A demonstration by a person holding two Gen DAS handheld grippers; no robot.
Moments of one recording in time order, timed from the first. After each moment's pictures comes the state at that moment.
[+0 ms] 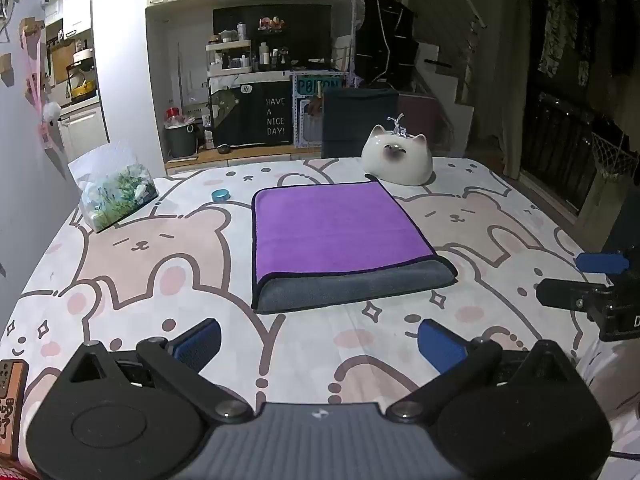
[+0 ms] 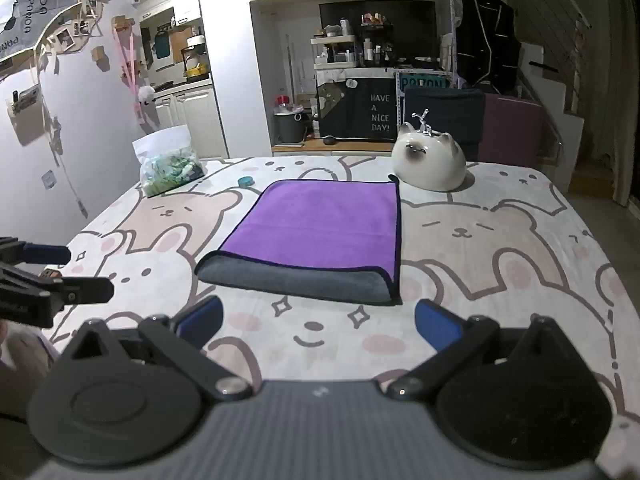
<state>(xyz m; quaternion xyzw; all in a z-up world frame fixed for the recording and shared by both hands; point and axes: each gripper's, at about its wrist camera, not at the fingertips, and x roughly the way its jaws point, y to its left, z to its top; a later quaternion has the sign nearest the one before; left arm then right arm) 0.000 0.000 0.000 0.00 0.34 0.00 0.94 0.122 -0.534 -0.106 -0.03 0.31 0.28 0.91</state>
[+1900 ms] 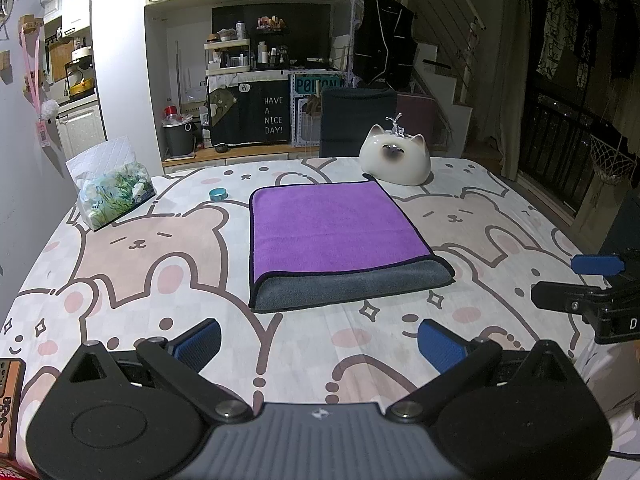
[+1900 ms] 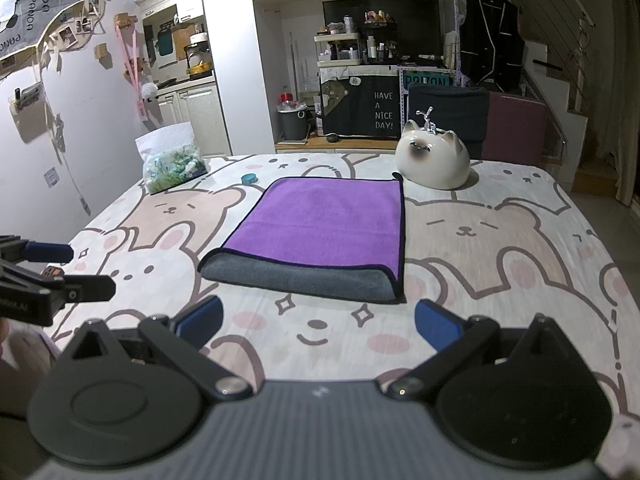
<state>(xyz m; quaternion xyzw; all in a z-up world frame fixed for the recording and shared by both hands) 0.000 0.000 0.000 -0.01 0.34 0.00 0.94 0.121 -0.534 -0.107 -0.03 0.31 0.28 0.91</state>
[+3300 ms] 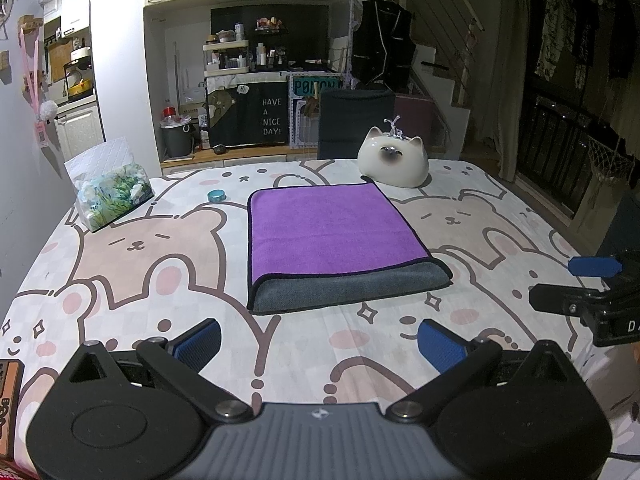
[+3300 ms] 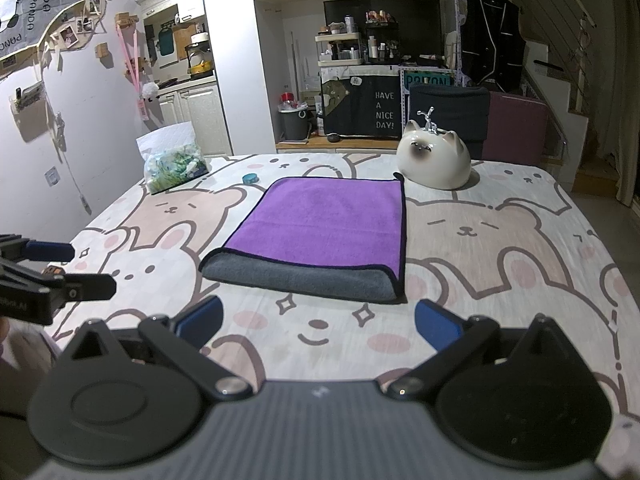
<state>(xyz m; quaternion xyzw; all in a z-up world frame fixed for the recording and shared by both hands) 0.001 0.000 0.001 -0.01 0.34 0.00 0.94 0.121 -0.531 -0.107 -0.03 0.31 0.28 0.91</state>
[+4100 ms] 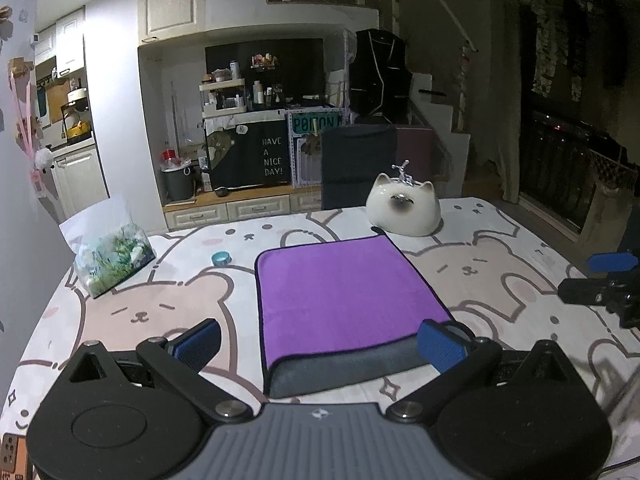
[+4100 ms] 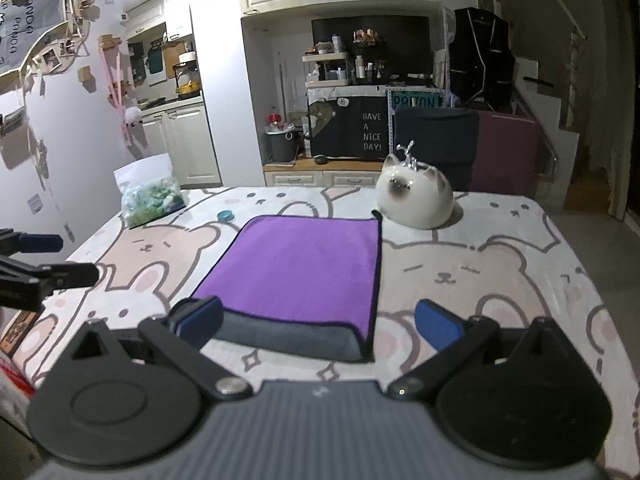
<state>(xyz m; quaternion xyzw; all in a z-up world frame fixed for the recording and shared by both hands) 0.065 0.009 0.027 0.02 0.29 0.00 0.96 0.177 -0.544 -0.084 -0.02 0.28 0.27 0.92</state>
